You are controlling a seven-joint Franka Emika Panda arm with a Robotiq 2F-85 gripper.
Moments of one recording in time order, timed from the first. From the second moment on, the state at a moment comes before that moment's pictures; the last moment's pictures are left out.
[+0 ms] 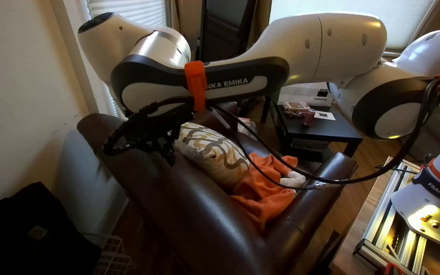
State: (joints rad) arm 0.79 1.25 -0.08 -0.45 -0.16 1.53 0.97
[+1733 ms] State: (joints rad) arm 0.79 1.28 -0.04 -0.46 -0.15 1.69 0.74
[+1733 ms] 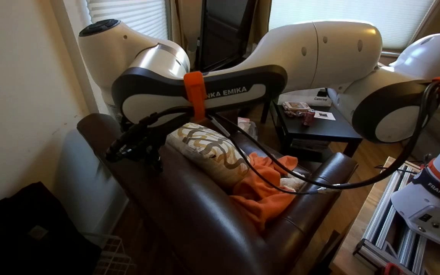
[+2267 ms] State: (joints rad) arm 0.79 1.28 -0.04 -0.45 -0.15 1.68 0.74
